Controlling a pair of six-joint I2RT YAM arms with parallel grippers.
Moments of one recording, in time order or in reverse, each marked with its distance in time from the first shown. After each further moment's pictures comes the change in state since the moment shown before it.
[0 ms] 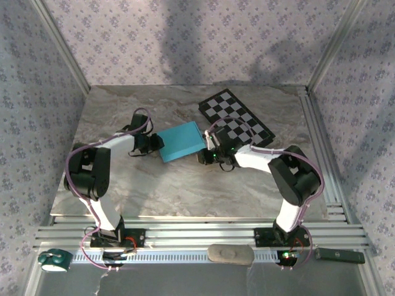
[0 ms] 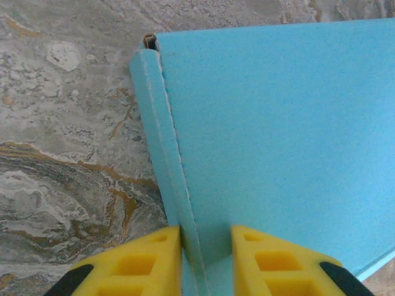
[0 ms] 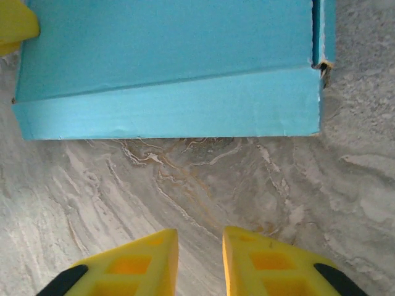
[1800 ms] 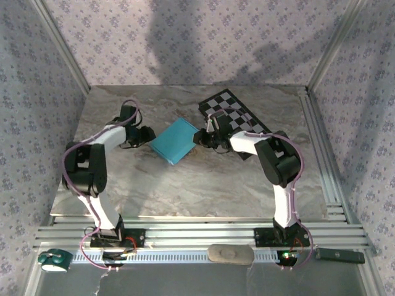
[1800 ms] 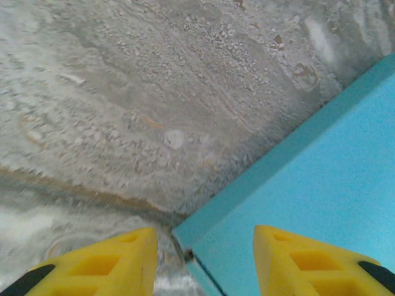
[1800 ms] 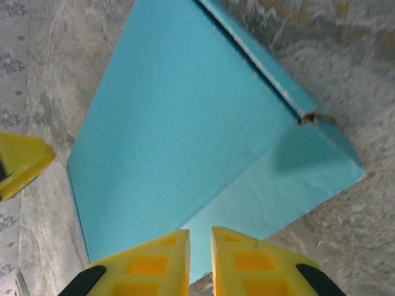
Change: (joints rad) left arm 0.112 0.050 0.142 -0.124 -0.025 0.043; right arm -0.107 0.264 0.248 0.129 -0.212 0.306
